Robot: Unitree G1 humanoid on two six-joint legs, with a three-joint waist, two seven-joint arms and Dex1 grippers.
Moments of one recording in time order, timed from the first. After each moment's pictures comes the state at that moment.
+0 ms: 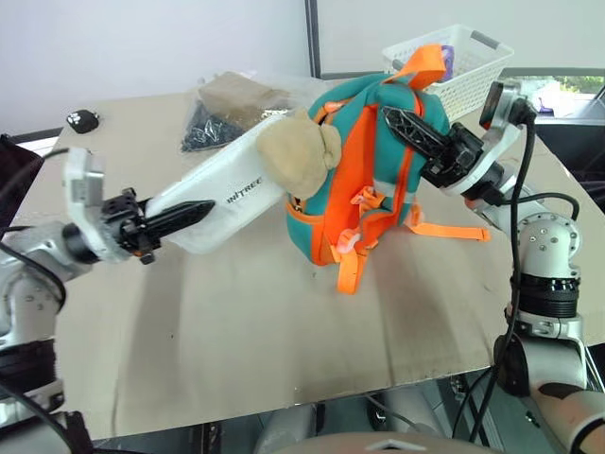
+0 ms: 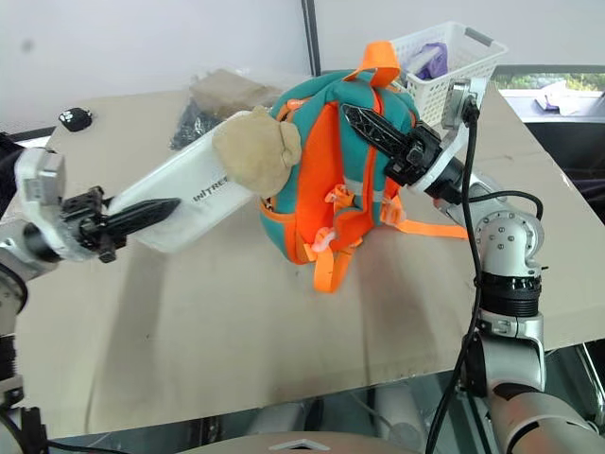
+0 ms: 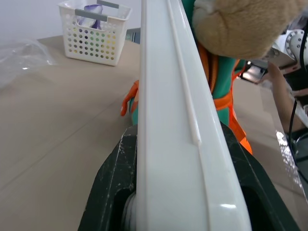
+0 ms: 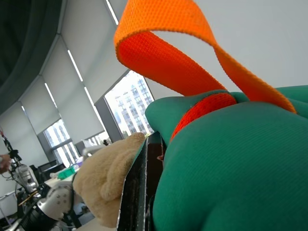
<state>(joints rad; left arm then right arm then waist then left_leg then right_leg) -0.25 0.93 0.49 -0.04 -0.81 0.62 -1.28 -0.69 -0.29 -0.19 -0.10 1.03 0.71 0.70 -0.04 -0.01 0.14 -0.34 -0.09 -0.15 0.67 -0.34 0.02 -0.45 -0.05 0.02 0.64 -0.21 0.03</state>
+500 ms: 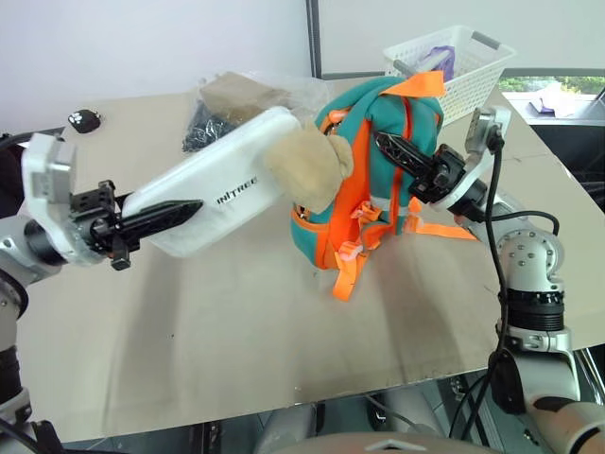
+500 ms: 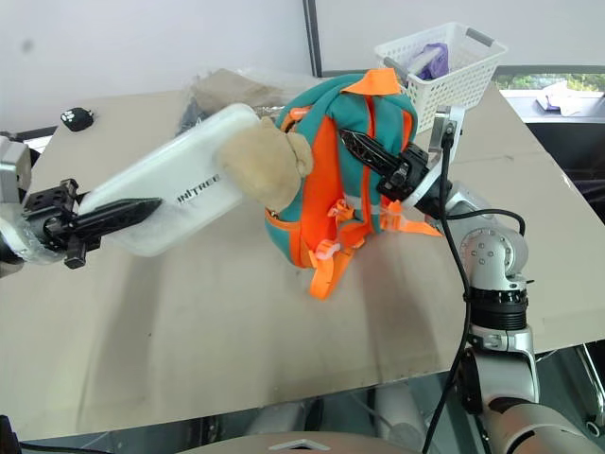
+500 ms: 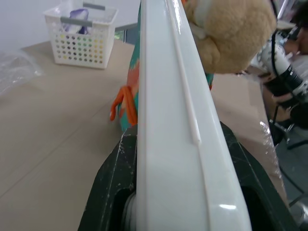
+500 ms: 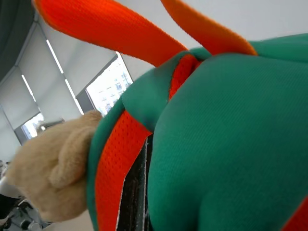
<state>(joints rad) -0.21 0.97 0.59 -0.17 -0.94 0.73 -1.23 -0.62 -0.25 -0.15 -0.10 0.91 0.63 0.72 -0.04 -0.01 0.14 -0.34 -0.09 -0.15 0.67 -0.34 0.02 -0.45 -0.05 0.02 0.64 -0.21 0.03</state>
